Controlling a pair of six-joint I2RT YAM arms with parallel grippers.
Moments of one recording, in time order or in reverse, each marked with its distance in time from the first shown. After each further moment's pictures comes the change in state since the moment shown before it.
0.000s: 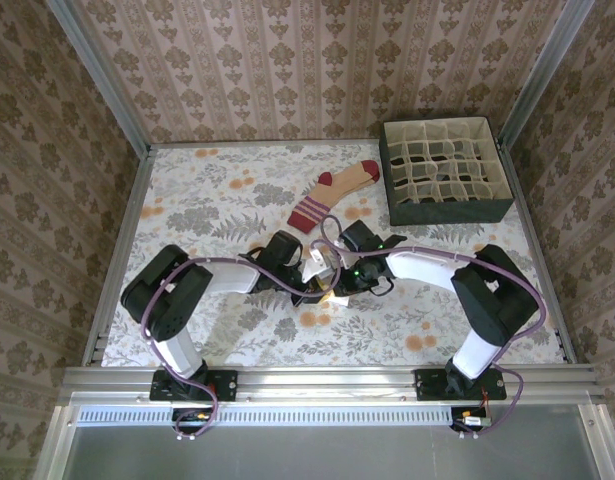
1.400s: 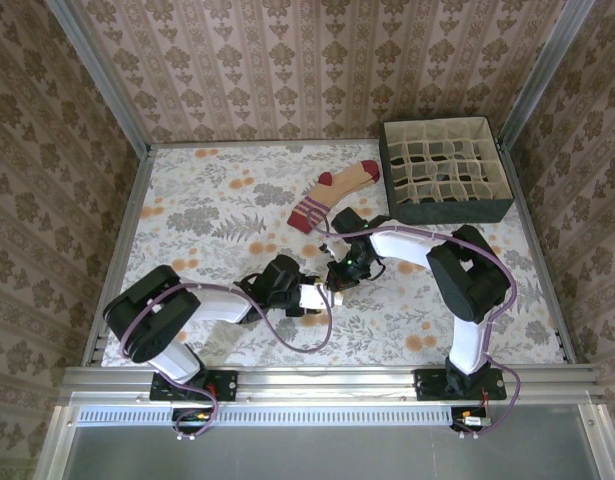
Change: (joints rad) left arm -0.150 -0.122 -0.208 0.299 -0.376 0.518; right arm -0.035 0.197 0.229 -0.227 -0.174 -0.182
